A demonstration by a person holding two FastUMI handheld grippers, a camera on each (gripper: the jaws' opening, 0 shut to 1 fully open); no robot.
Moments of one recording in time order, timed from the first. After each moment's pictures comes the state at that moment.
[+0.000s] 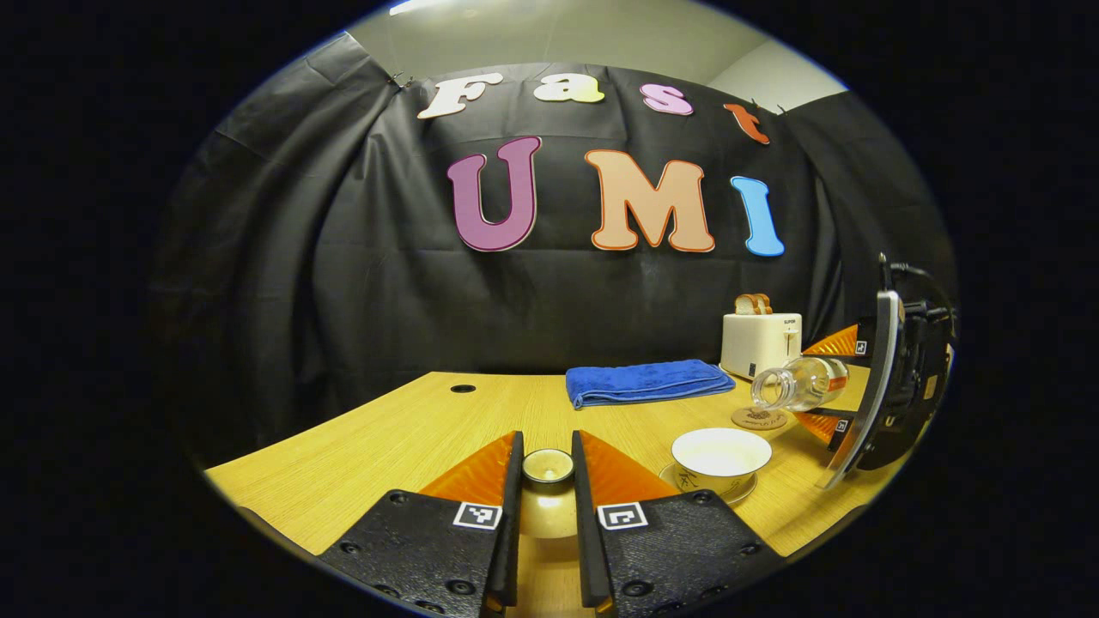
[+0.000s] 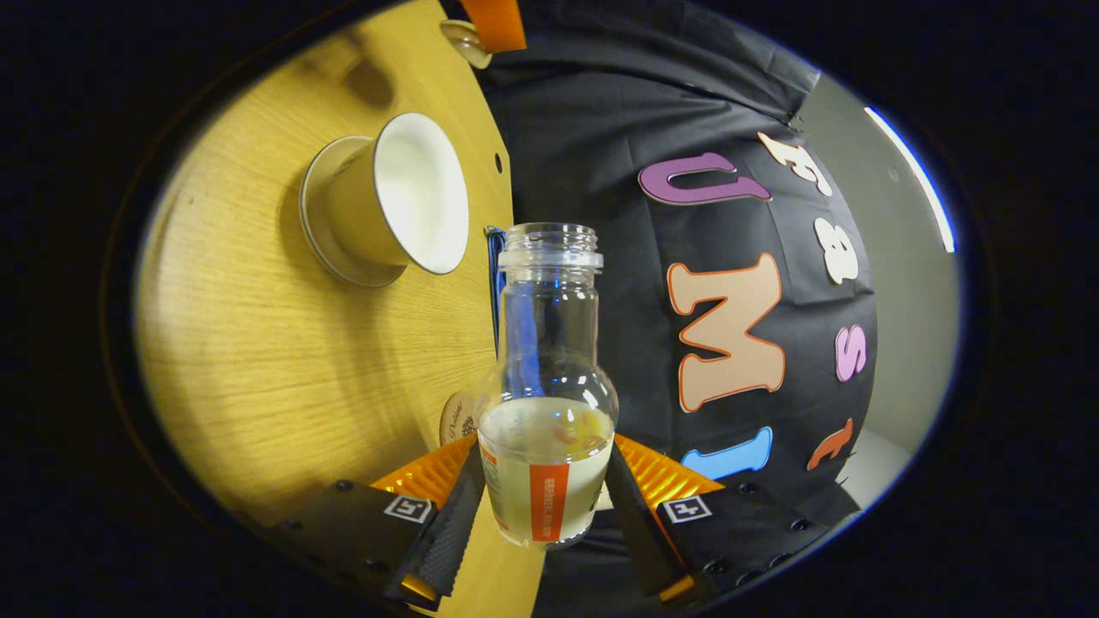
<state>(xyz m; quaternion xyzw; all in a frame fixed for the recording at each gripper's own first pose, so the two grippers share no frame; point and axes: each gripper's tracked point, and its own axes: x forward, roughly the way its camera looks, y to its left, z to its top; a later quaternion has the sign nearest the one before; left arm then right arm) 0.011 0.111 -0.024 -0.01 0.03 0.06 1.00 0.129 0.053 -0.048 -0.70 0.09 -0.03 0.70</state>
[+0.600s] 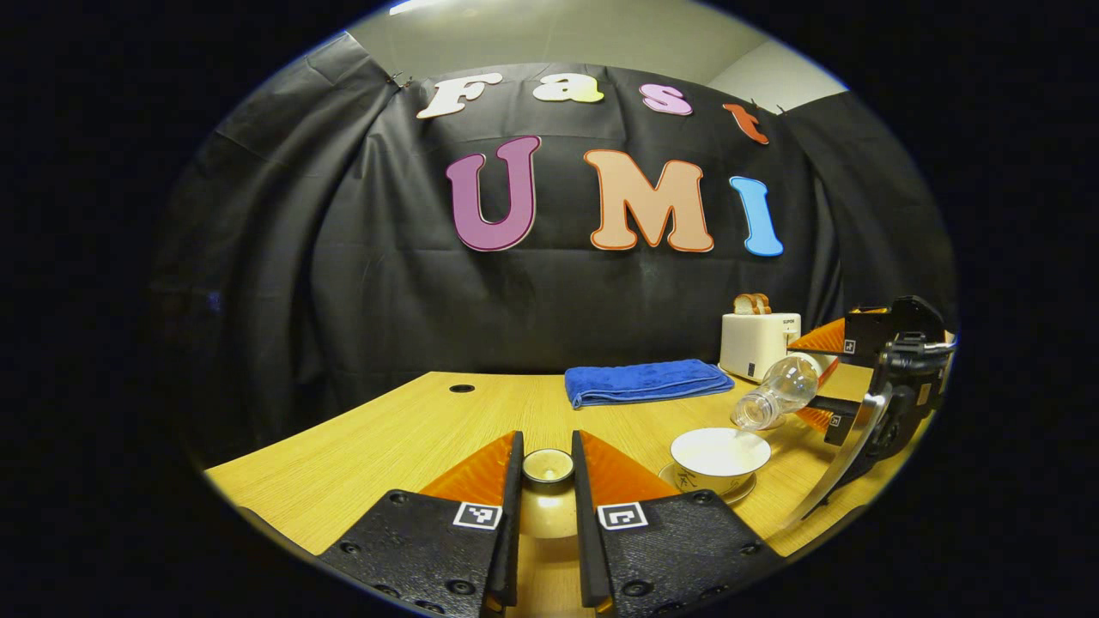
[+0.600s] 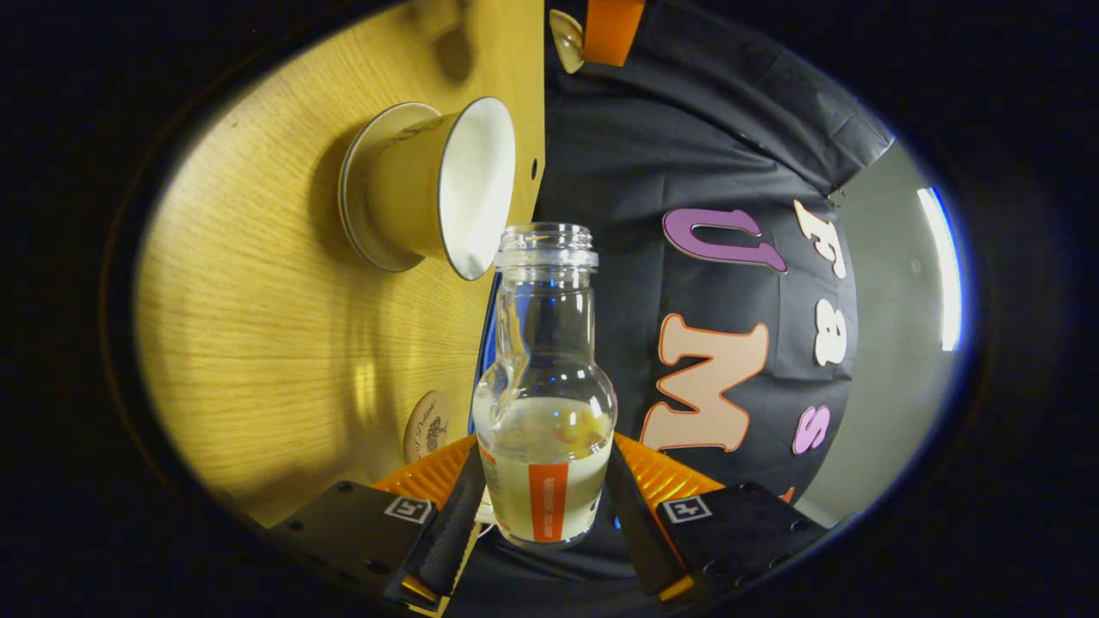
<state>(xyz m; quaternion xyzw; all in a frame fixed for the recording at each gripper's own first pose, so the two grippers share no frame) 0.012 0.111 -0.024 -0.01 0.03 0.05 1.00 0.126 0.070 -0.037 -0.79 0.05 0.00 0.61</state>
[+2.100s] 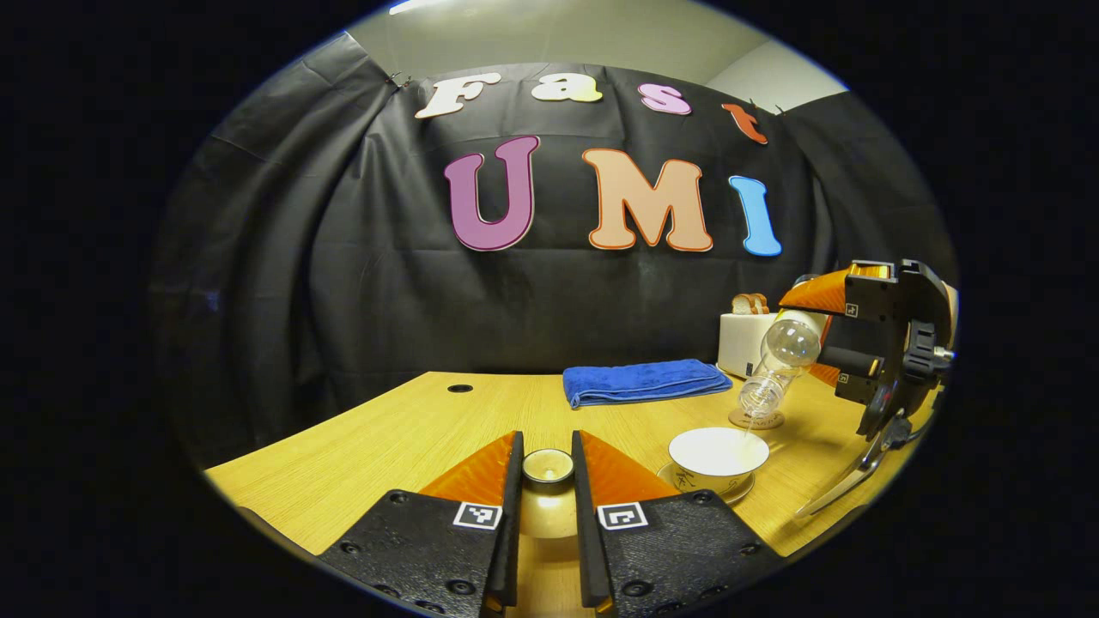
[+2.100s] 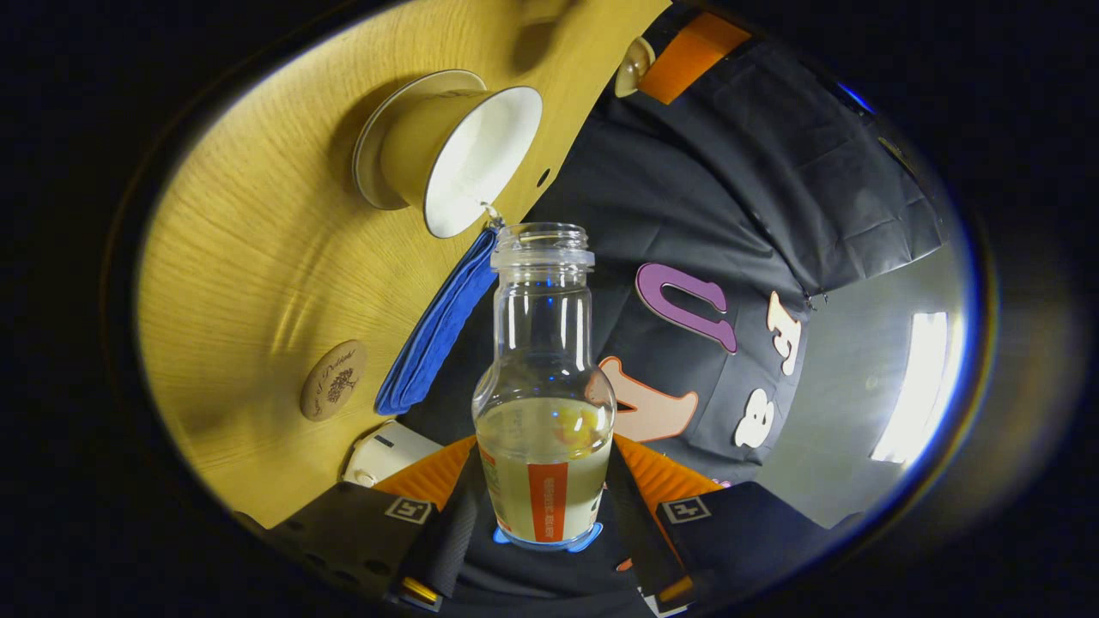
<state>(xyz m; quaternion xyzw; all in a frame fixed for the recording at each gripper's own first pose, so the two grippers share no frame) 0.013 0.111 -0.025 -0.01 0.03 0.05 1.00 0.138 0.096 0.017 -0.88 -0.04 -0.01 0.47</state>
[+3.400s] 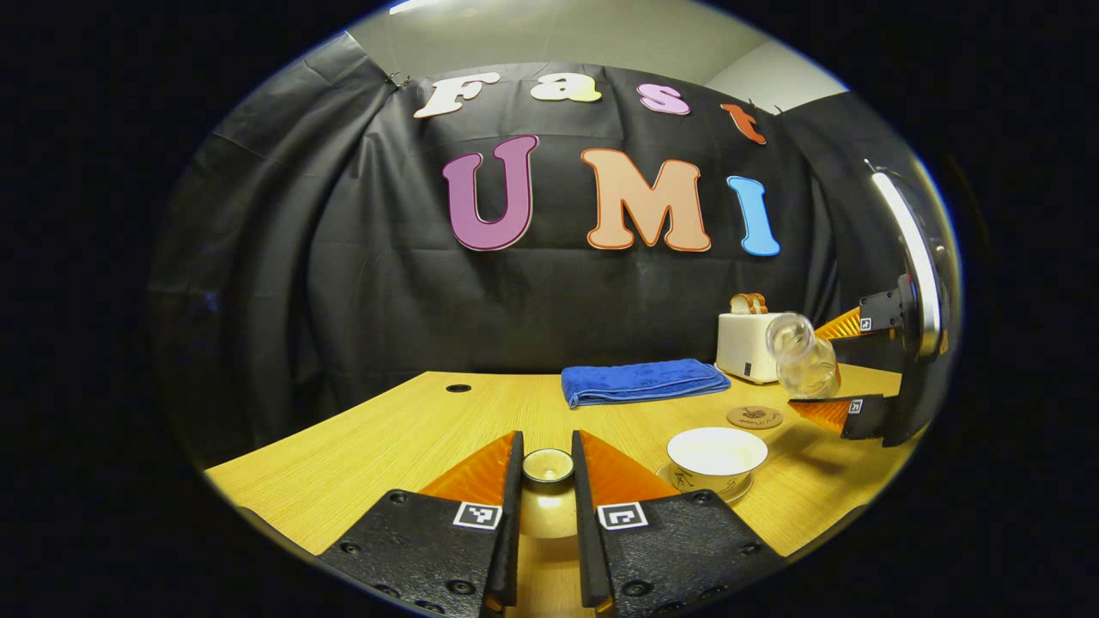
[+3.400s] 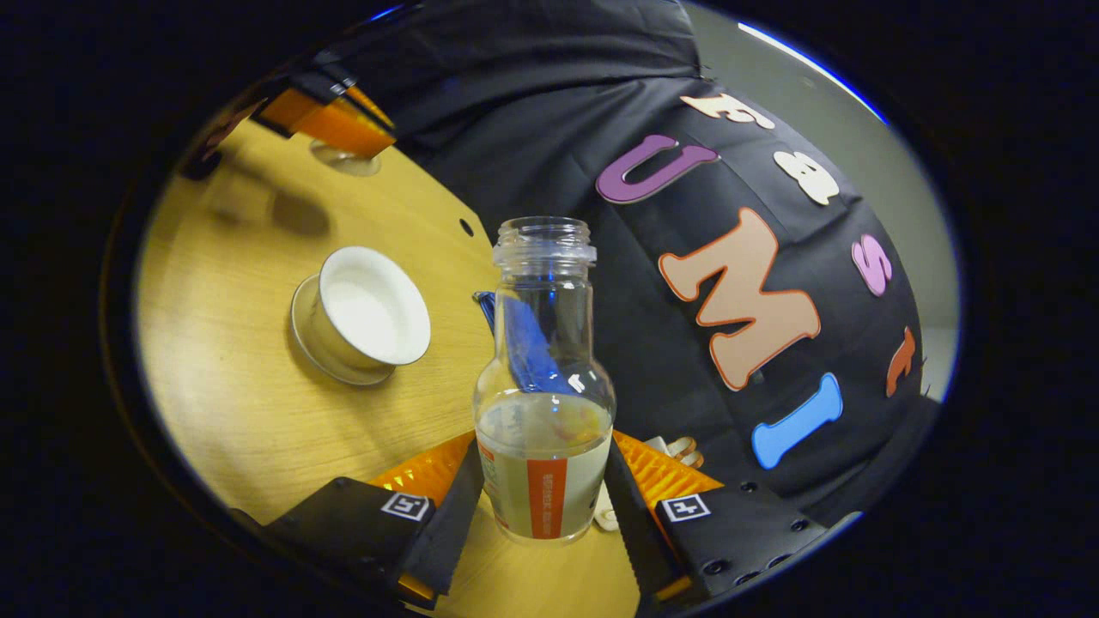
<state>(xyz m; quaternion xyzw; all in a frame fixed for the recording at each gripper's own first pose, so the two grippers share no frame) 0.013 0.110 -0.025 -0.01 0.03 0.05 1.00 0.113 0.072 -0.024 -0.49 0.10 0.03 0.86</state>
